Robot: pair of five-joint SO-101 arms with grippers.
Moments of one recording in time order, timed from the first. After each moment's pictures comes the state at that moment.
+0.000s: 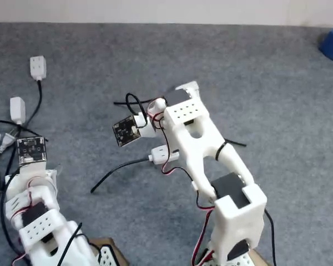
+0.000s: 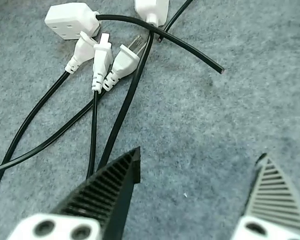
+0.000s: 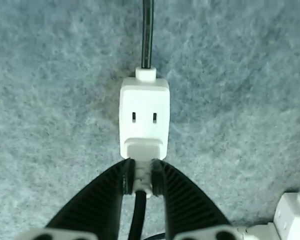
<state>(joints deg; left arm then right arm) -44.4 -65.6 93.1 21.7 -27.9 -31.4 24.0 -2.8 76.0 88.0</state>
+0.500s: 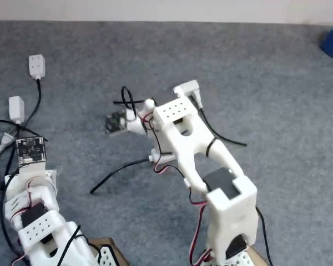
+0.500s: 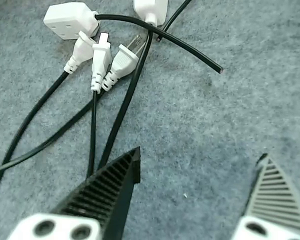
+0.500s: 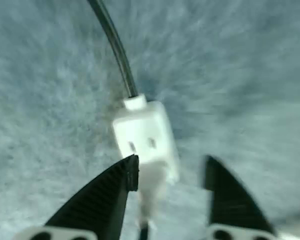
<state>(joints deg) -44.4 -65.6 93.1 21.7 -28.1 -35.6 19.9 -12.4 84.3 67.8</state>
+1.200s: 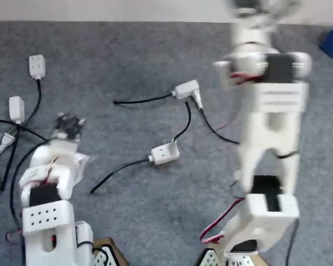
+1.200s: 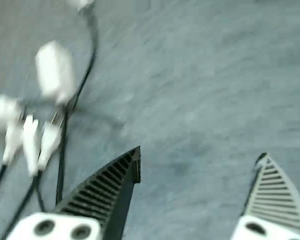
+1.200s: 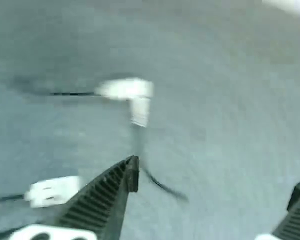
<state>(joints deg) -21.5 -65.6 76.6 42.5 -28.1 -3.4 10.5 -46.4 99.9 9.8</state>
